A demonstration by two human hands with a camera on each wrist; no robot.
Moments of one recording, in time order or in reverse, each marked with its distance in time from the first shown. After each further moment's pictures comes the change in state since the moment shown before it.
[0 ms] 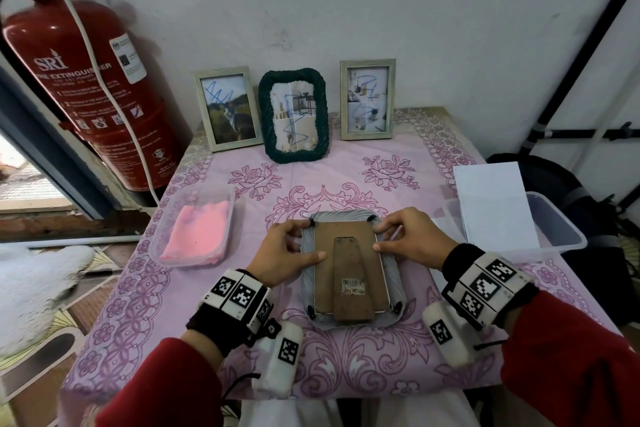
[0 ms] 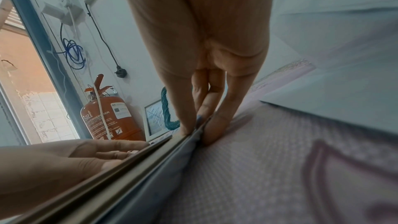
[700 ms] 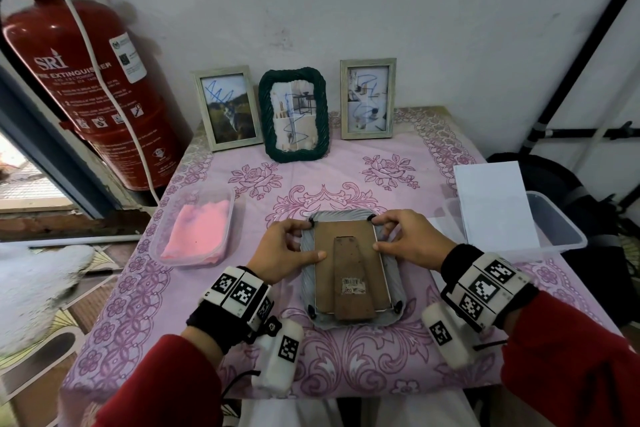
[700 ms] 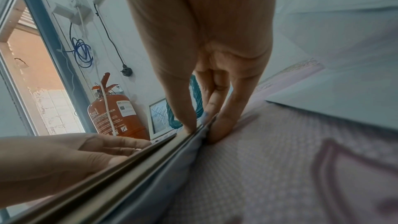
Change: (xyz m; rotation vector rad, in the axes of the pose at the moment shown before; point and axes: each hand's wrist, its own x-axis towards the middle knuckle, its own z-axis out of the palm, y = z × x) left_hand 0.002 0.000 -0.002 0.025 0.006 -0.005; right_hand -0.006 -0.010 0.000 -0.028 -0.064 0.020
